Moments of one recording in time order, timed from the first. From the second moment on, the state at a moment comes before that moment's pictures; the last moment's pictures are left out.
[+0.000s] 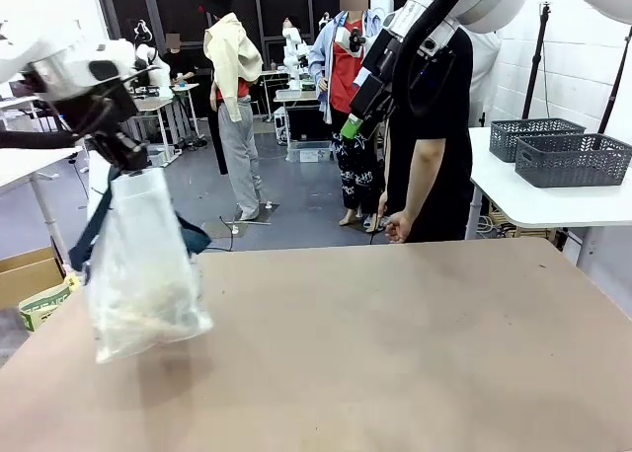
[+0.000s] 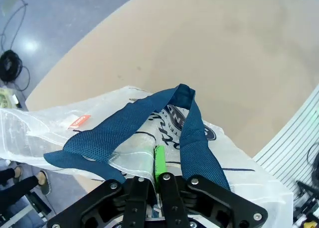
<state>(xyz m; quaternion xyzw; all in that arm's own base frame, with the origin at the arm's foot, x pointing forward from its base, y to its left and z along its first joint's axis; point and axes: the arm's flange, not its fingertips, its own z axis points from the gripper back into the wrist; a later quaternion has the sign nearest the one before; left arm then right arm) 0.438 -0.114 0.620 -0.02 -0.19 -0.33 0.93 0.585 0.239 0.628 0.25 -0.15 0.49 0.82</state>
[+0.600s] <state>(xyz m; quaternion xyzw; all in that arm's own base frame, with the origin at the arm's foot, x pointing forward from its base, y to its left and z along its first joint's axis) 0.438 -0.058 0.616 -0.02 -0.17 -0.41 0.89 0.585 0.239 0.628 0.25 -0.15 0.49 0.82</state>
